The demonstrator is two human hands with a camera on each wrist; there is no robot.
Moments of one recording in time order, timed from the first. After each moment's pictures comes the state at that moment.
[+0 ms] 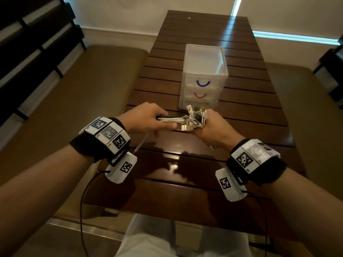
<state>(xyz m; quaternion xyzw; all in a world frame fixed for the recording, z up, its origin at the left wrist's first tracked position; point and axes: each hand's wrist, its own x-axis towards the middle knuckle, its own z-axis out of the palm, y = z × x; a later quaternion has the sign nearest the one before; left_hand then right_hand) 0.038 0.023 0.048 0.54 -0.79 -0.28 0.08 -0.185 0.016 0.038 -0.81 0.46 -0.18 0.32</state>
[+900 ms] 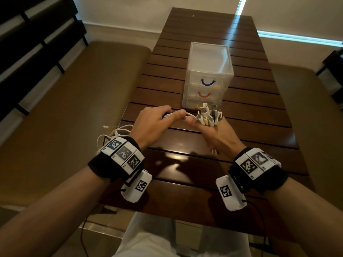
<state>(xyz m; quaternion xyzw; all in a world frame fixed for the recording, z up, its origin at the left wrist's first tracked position) 0.016 0.048 0.014 0.60 -0.70 -0.19 0.35 -0.185 0.034 0.030 -0.72 0.45 -0.32 0.43</state>
